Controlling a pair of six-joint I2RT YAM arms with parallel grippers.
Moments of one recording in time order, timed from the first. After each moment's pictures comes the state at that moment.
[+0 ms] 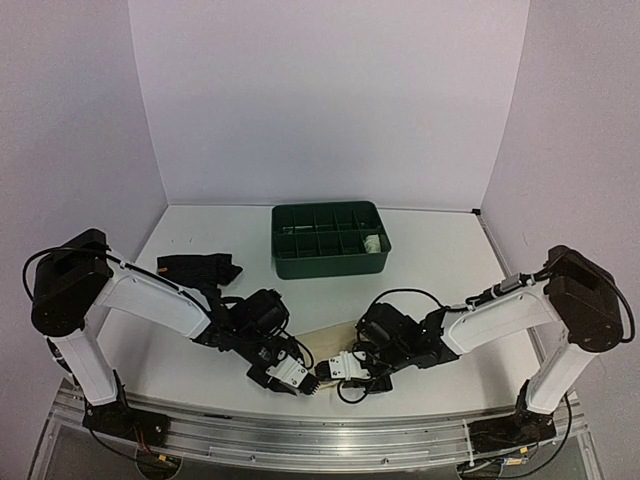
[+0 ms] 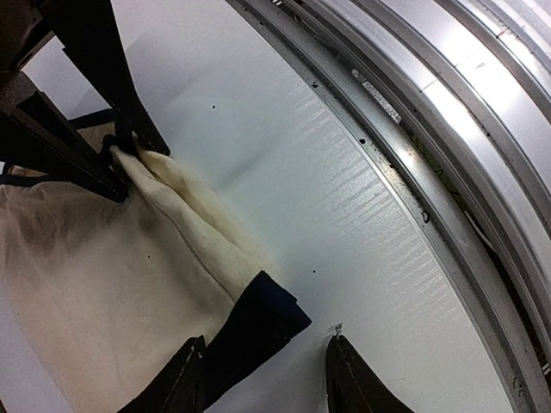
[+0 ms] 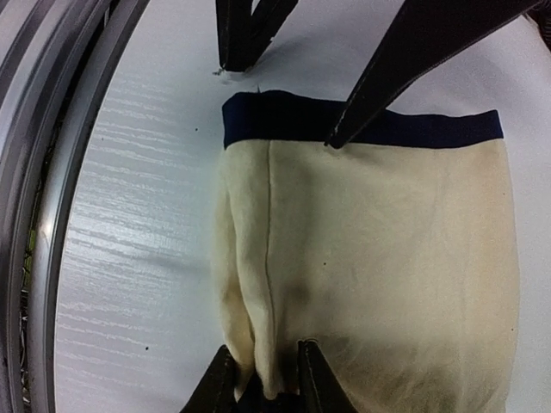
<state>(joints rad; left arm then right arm) -1.06 1.74 0.84 -0.12 0.42 1.10 1.09 1.71 0.77 -0.06 -0.17 -0.69</state>
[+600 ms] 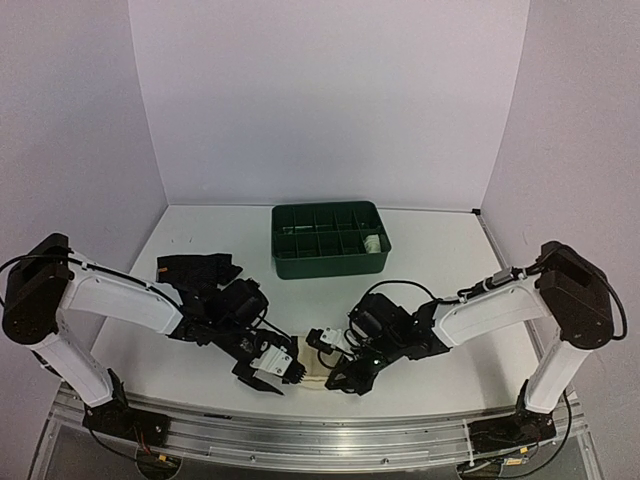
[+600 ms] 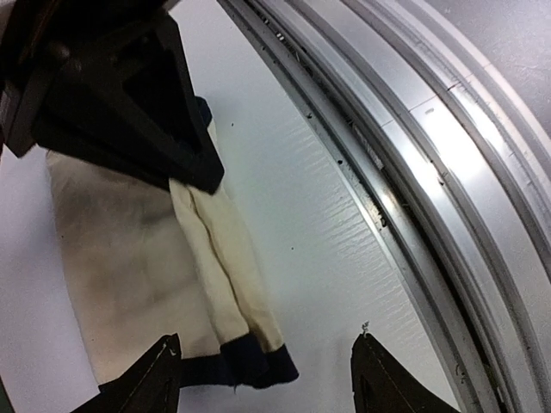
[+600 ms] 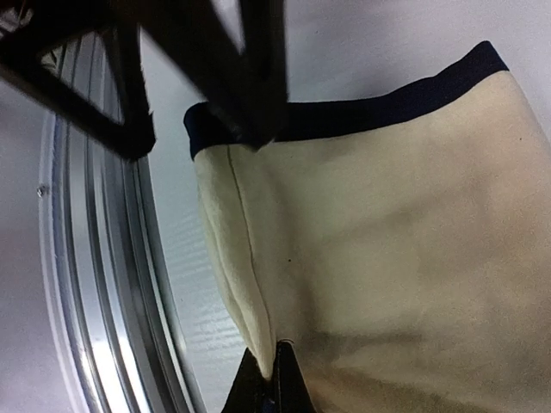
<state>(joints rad) -1.02 1.57 0.75 -0.16 0.48 1.01 1.06 1.76 0.85 -0.06 -0.42 0.03</state>
